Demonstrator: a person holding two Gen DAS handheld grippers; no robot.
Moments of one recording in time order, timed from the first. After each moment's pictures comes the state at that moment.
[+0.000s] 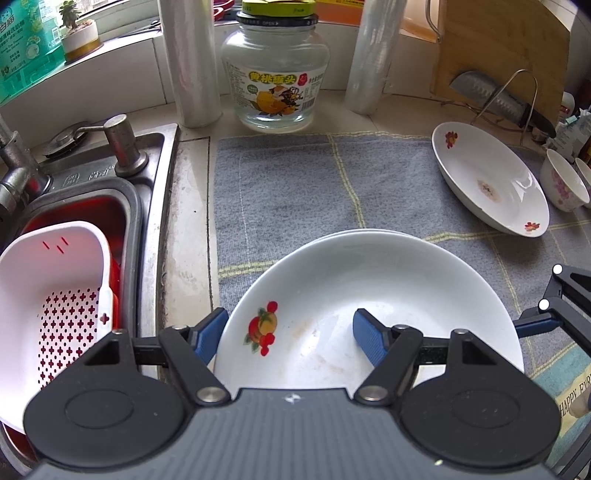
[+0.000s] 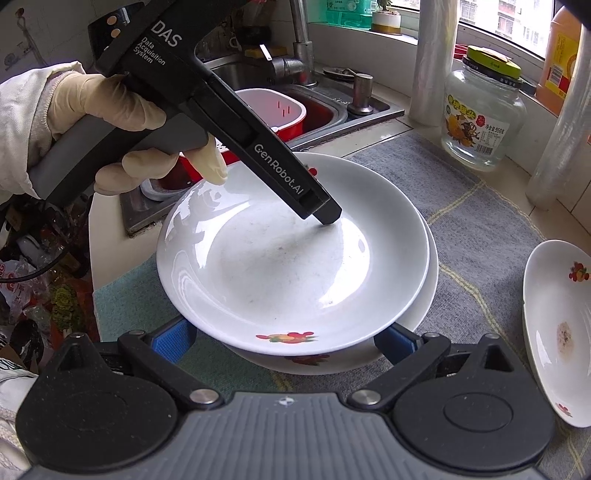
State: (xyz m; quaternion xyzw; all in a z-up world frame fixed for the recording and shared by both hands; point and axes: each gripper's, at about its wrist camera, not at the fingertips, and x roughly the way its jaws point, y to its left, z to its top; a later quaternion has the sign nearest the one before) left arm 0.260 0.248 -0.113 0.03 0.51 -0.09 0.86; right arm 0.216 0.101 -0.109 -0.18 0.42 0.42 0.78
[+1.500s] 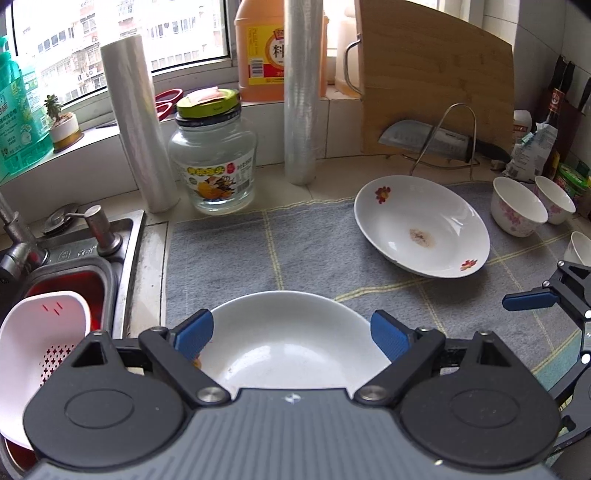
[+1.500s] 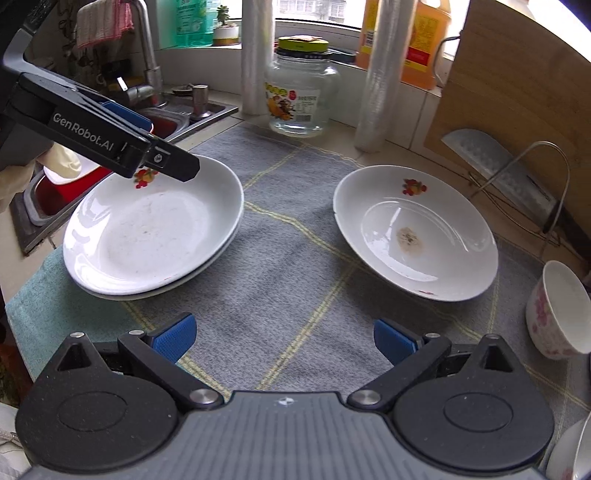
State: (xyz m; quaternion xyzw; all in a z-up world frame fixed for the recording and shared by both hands) left arm 0.224 0.176 -0.068 0.07 0.41 -0.12 0.90; right arm 0.202 0.001 -0.102 -0.14 0.40 0.22 0.88
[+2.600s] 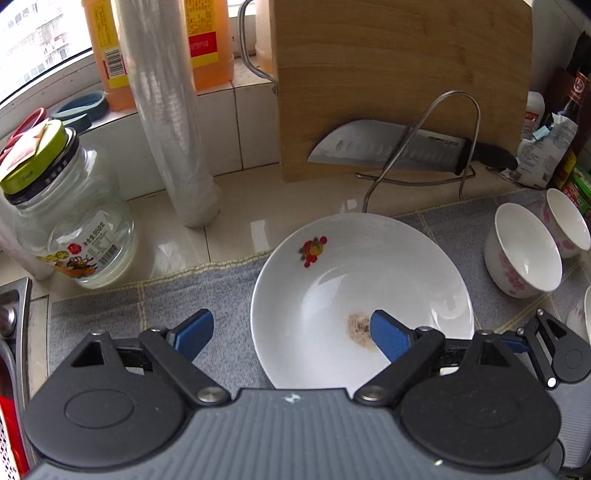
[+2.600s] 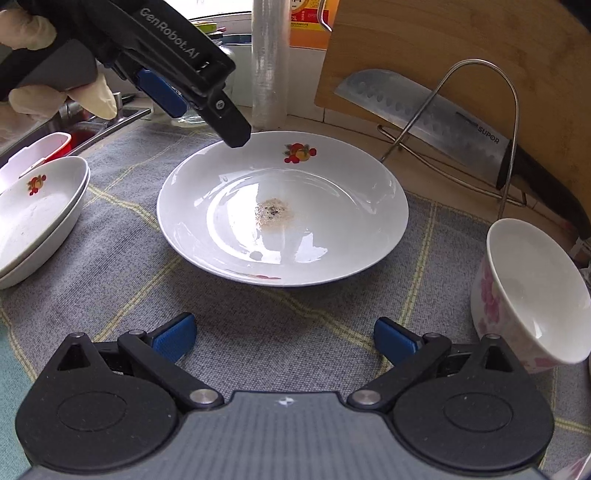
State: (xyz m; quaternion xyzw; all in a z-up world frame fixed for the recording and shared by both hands) left arm 0.365 0.053 -0.093 0.08 0.48 -0.15 0.86; right arm 0.278 -0.099 -0.150 -0.11 0.39 0.20 0.89
